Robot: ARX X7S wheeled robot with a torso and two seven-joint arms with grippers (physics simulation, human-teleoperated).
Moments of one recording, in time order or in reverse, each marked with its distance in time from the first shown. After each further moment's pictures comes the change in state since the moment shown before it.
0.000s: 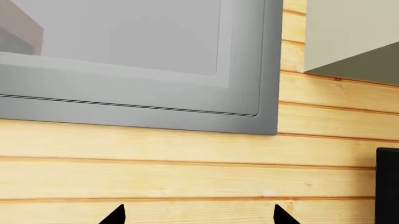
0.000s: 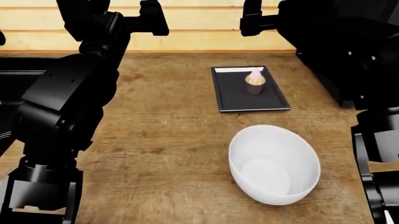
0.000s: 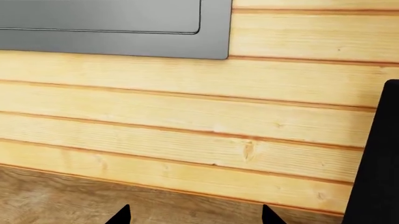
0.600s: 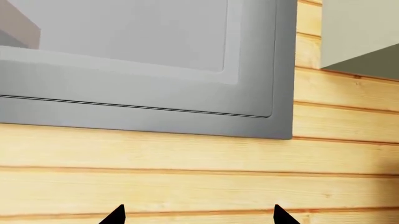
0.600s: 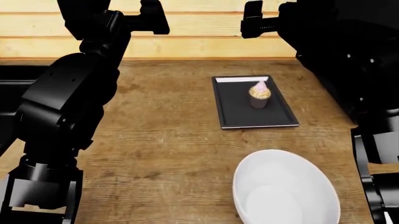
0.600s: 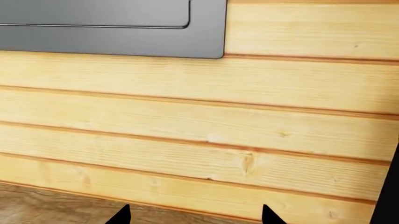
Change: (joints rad) left arm -0.007 0.000 0.008 -0.011 -0.004 0.015 0.002; right arm -0.012 0.004 -0.001 0.002 0.002 -0.011 0.001
